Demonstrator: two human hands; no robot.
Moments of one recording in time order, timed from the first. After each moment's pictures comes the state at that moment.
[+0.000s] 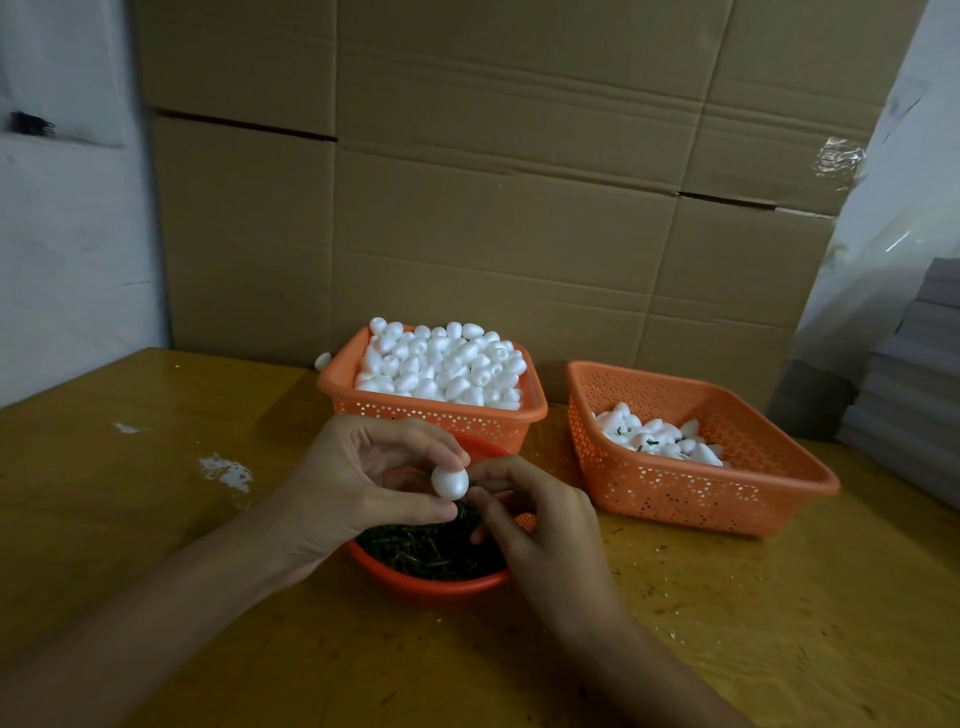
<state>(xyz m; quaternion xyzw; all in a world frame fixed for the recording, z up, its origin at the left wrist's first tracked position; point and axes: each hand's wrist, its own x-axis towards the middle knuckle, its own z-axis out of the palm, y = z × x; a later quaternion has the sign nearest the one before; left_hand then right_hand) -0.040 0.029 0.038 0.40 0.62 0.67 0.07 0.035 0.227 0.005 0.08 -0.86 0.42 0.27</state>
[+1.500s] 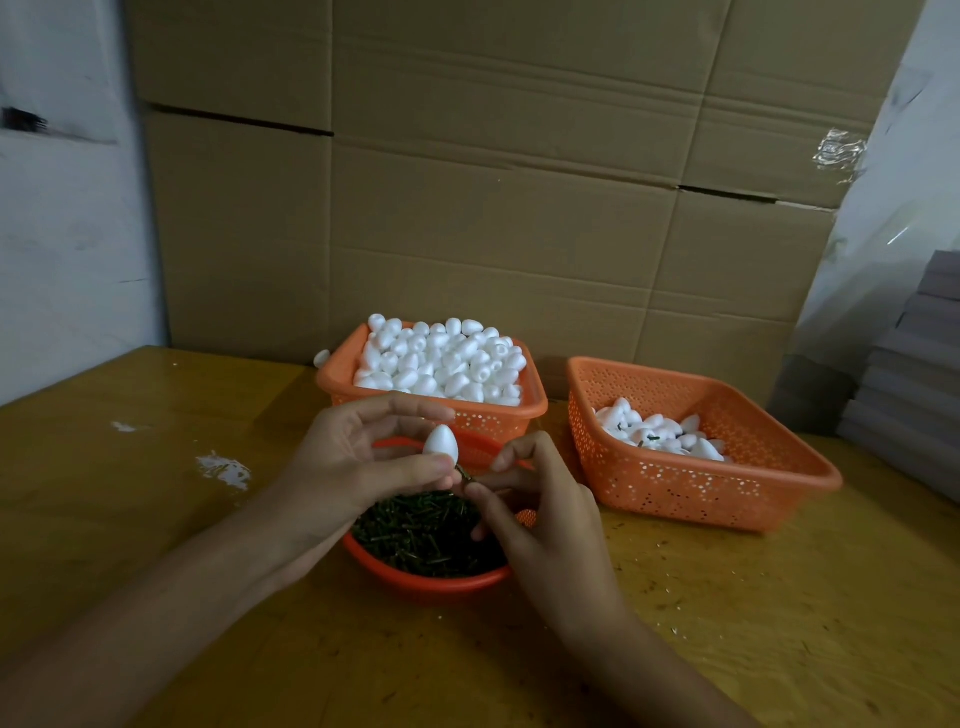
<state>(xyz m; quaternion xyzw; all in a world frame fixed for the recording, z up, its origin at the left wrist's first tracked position) -0.032 0.034 0.048 0.28 0.60 0.74 0.11 0.034 0.225 0.004 0.10 -0.84 0.44 0.31</state>
